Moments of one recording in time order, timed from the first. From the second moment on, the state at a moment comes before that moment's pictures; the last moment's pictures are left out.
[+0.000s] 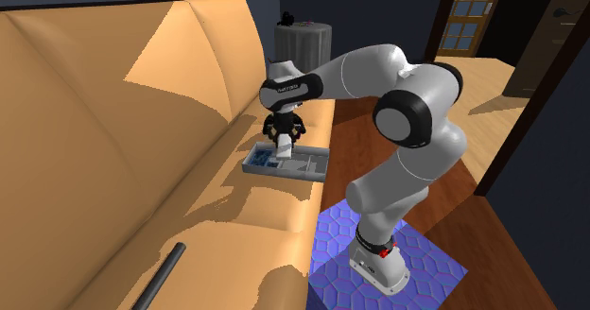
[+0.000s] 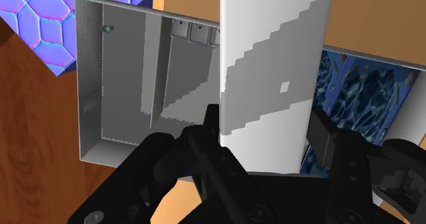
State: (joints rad) arm -0.34 -0.39 0.52 -2.34 0.20 1.97 0.67
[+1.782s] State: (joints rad) arm -0.39 -0.21 0.53 -2.40 0.13 2.19 0.67
